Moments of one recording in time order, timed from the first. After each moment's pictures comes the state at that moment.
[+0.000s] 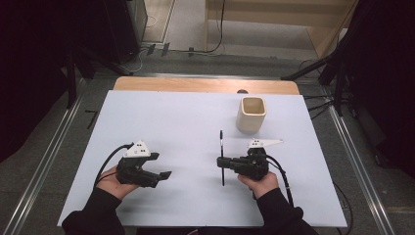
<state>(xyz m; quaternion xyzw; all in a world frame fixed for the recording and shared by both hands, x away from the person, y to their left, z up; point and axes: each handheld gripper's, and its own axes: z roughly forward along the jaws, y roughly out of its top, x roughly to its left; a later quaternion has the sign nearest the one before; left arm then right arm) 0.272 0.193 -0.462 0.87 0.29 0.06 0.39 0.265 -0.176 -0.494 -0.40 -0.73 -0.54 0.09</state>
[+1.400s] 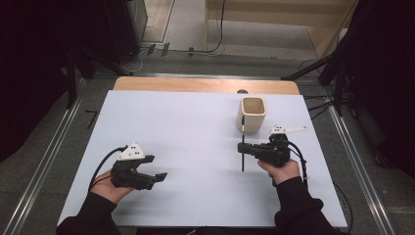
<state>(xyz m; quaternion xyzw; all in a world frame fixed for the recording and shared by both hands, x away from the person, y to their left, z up) 0.263 0.204 -0.461 0.87 0.31 0.06 0.39 0.284 -0.230 -0.467 -0.43 -0.73 -0.53 0.05</state>
